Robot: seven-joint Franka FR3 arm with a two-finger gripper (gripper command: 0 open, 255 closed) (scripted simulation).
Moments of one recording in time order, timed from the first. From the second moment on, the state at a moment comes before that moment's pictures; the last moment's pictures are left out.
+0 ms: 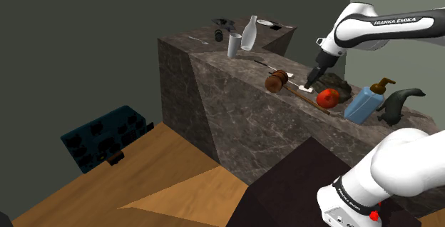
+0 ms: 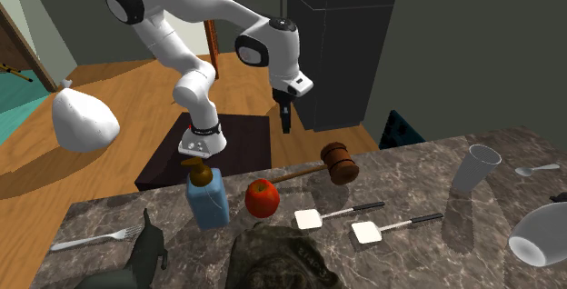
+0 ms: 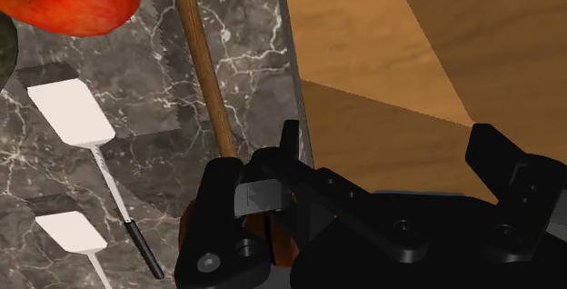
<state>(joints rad) -0.02 -0.47 -0.42 -2.47 -0.11 2.02 -0.48</state>
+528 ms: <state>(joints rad) 0.02 -0.17 -0.58 -2.37 -0.03 2.23 -0.78</state>
